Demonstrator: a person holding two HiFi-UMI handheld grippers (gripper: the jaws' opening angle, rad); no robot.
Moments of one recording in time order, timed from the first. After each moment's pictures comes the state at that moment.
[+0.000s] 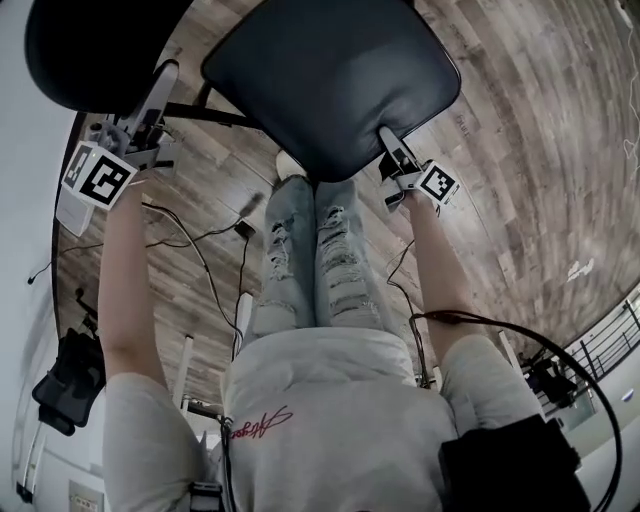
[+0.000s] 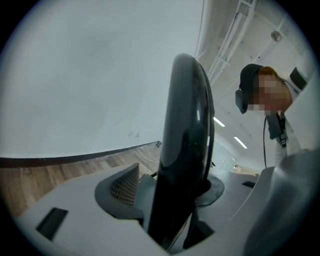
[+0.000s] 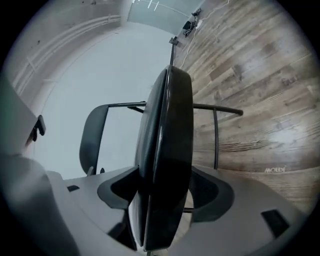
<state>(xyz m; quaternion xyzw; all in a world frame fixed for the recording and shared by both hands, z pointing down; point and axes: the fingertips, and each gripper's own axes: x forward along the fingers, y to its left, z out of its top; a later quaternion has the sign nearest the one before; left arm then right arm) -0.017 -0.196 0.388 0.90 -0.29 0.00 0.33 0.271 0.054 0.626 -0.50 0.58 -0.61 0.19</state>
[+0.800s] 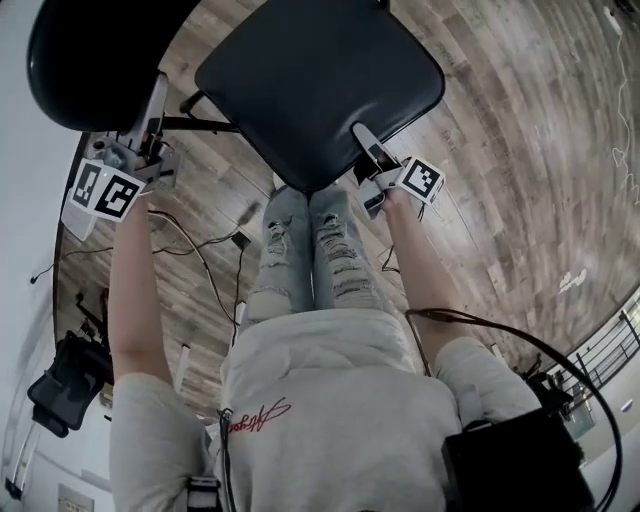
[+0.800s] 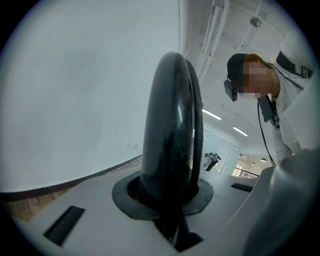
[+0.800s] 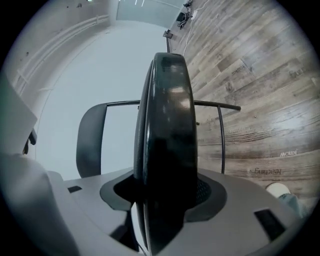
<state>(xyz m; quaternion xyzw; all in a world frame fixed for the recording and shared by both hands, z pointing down) -0.009 -0.196 0.334 0.92 -0.30 0.00 0.25 0.243 0.001 0.550 -0.46 0.54 -0.66 0.22</state>
